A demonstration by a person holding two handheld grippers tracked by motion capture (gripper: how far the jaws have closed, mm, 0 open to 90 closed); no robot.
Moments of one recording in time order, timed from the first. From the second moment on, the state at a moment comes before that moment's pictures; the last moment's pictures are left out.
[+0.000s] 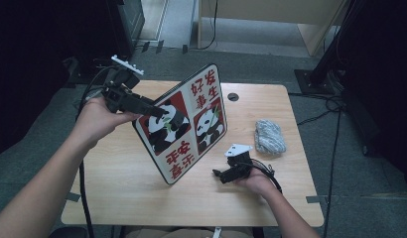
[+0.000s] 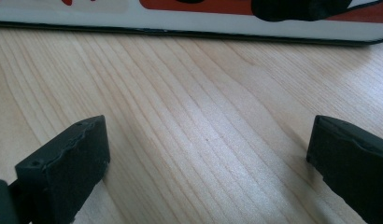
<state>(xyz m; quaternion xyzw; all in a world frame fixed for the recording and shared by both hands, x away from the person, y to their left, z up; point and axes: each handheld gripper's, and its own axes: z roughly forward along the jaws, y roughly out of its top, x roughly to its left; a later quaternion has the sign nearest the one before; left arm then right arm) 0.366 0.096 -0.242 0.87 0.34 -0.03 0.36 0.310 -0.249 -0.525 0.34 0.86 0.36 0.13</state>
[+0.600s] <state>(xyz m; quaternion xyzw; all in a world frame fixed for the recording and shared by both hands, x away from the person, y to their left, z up) 0.329 0.130 -0.271 0.85 0.36 -0.02 0.39 0.310 -0.249 -0.525 0.35 0.85 0.36 0.13</state>
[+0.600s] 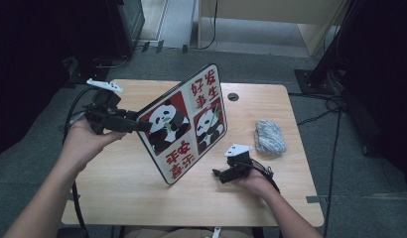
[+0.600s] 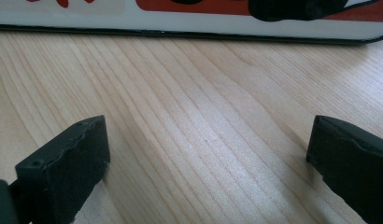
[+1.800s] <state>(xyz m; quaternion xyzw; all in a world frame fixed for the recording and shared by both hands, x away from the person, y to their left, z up) 0.289 0.142 -0.342 0.82 0.37 -0.01 0.43 0.333 -0.289 -0.486 0.41 0.81 0.40 0.11</state>
